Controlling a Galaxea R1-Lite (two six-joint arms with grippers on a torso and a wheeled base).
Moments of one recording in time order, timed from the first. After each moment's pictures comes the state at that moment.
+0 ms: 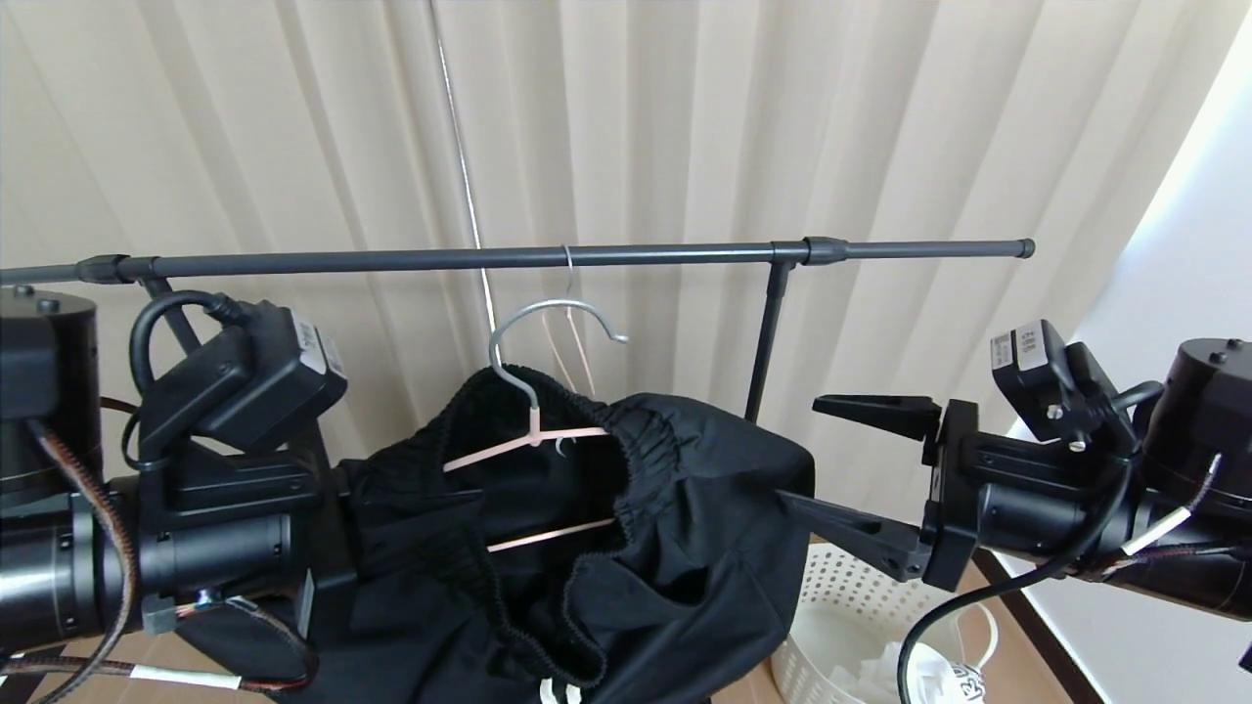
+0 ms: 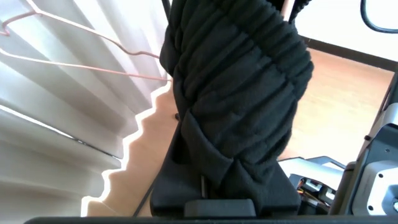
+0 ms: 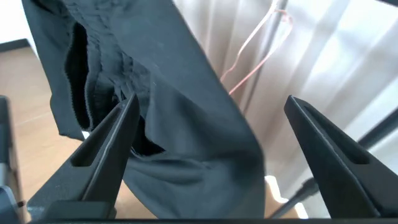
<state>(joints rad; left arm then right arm) -0.48 1.28 -0.69 -0.19 -0.39 0.35 0.45 1.54 -0.50 -0.89 0.56 -0.11</state>
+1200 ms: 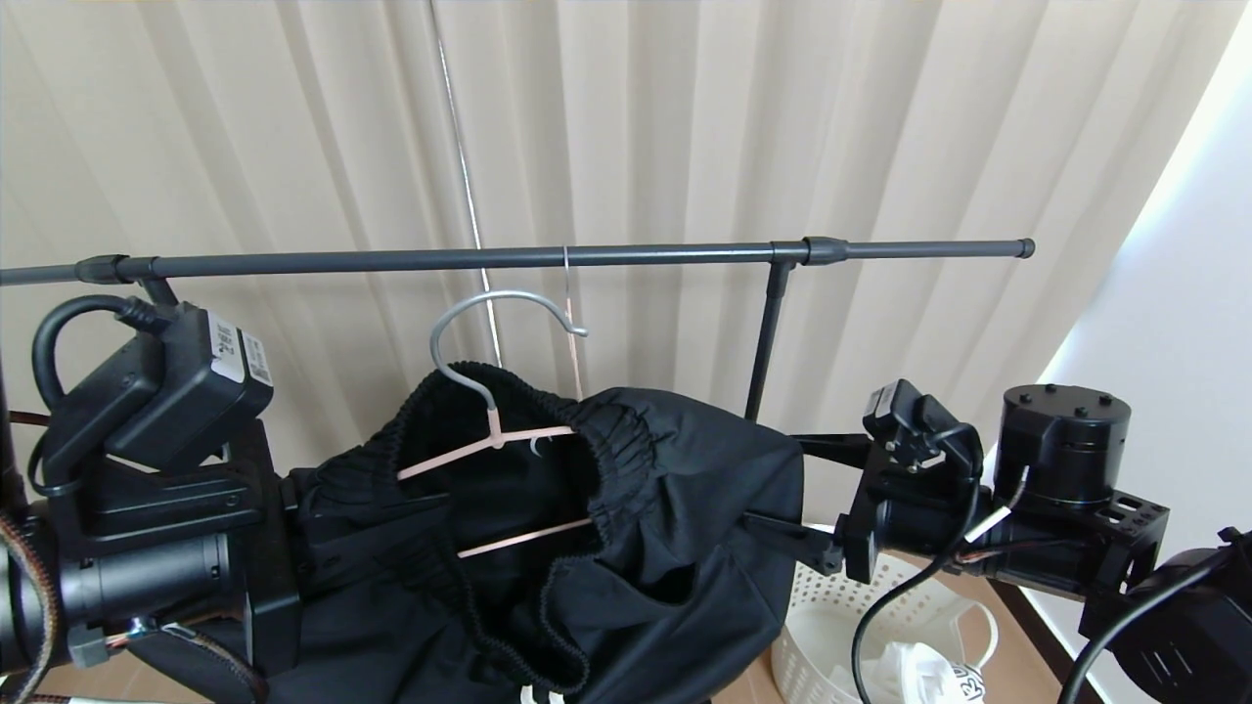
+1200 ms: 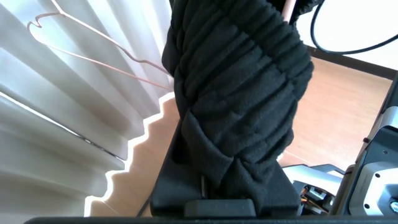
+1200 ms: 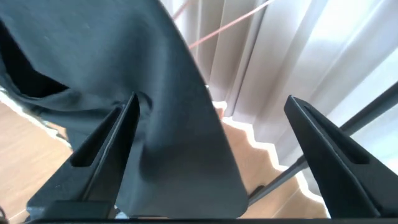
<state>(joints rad) -0.46 1.20 -0.65 -0.19 -0.39 0.34 0.41 1.83 -0.51 -1.01 0.51 -0.18</state>
